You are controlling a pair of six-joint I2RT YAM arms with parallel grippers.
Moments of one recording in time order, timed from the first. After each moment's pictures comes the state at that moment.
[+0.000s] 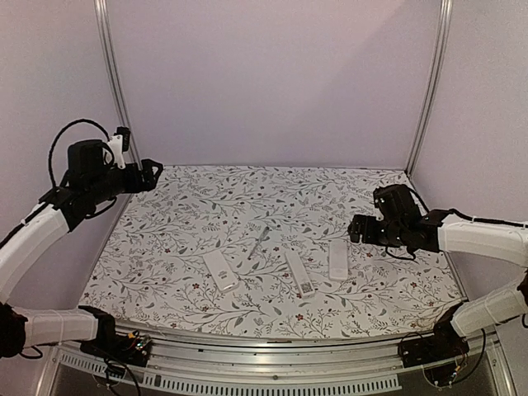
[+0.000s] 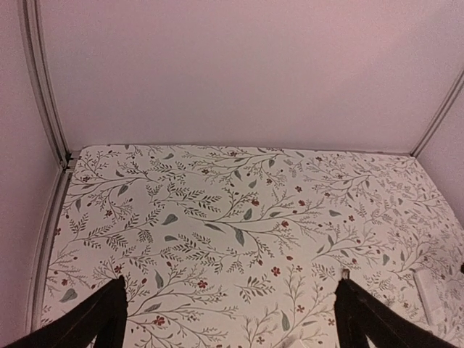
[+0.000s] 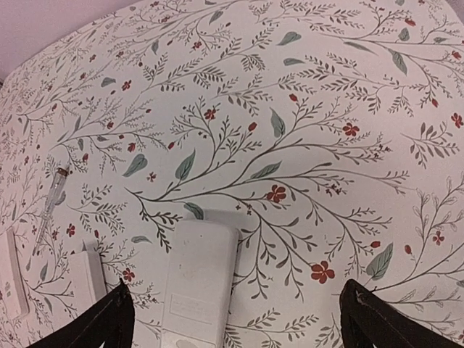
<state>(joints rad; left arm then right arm) -0.22 1.03 0.92 -0.23 0.05 -0.18 0.57 1.27 0.73 -0.24 0.22 0.56</state>
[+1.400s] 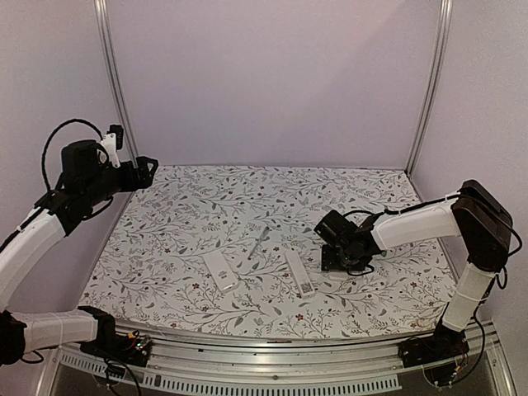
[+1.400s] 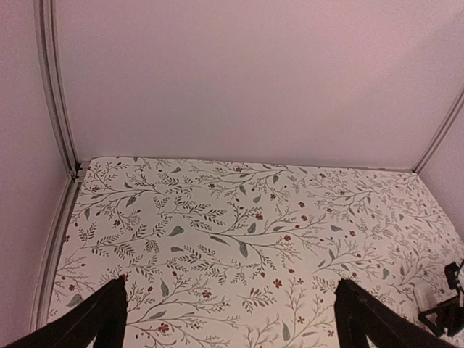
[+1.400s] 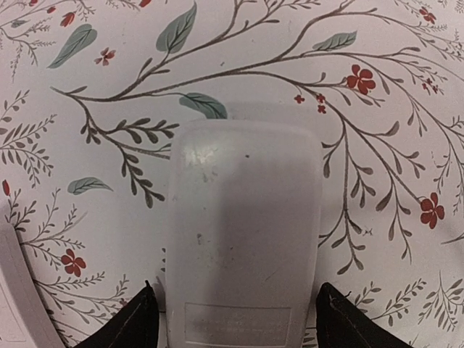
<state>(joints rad) -0.22 0.98 0.90 -0.21 0.01 -0.19 0.83 1.78 0.96 -0.41 0.39 0.83</state>
